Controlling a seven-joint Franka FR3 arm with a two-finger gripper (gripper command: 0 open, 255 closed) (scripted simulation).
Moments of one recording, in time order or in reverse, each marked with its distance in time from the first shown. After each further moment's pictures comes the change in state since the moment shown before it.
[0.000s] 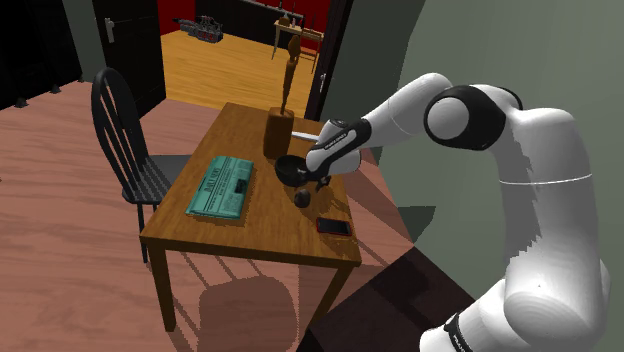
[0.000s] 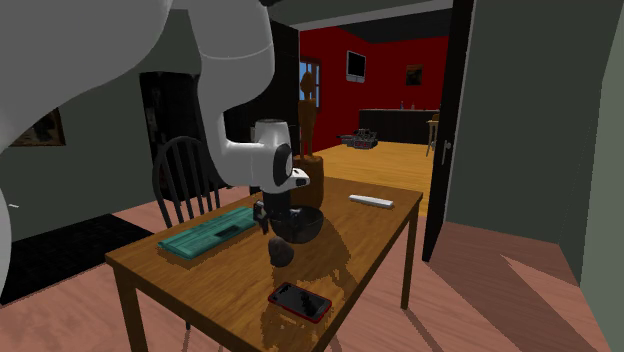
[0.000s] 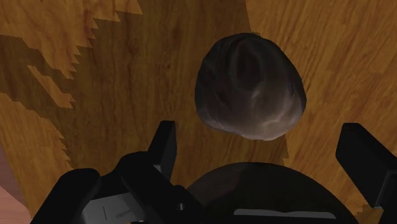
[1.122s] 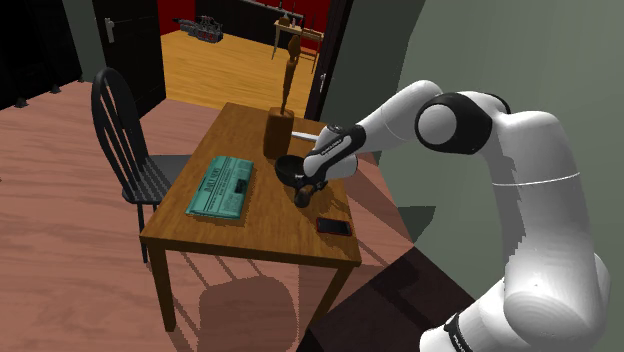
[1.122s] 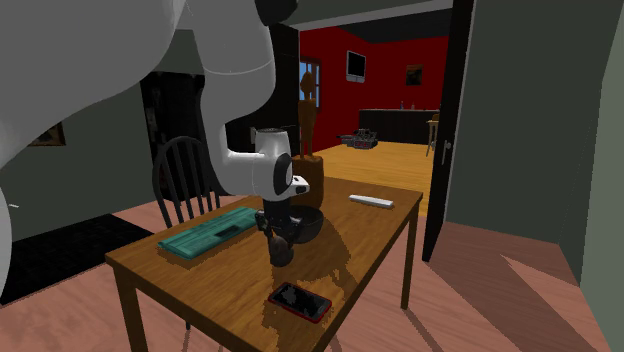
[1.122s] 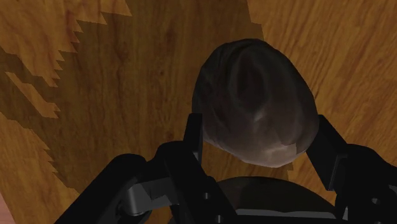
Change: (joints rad) arm -0.002 0.060 0.004 0.038 0.002 0.025 0.001
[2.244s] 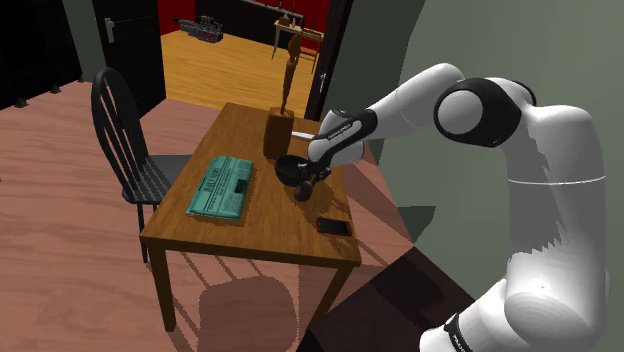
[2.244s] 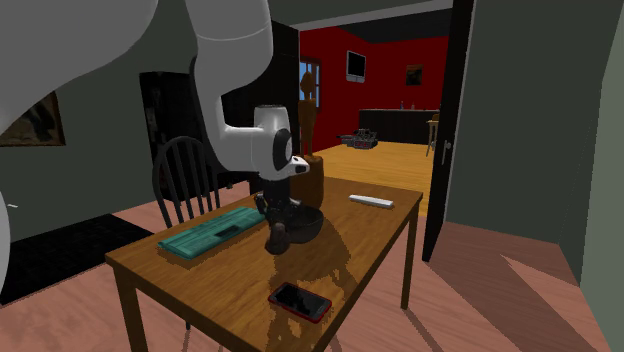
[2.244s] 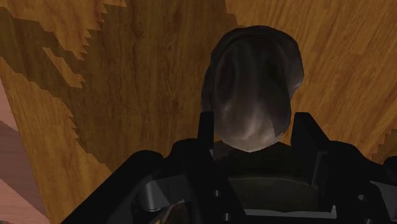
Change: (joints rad) arm 0.009 -0.124 -0.012 -0.043 -0.008 -0.083 0.006
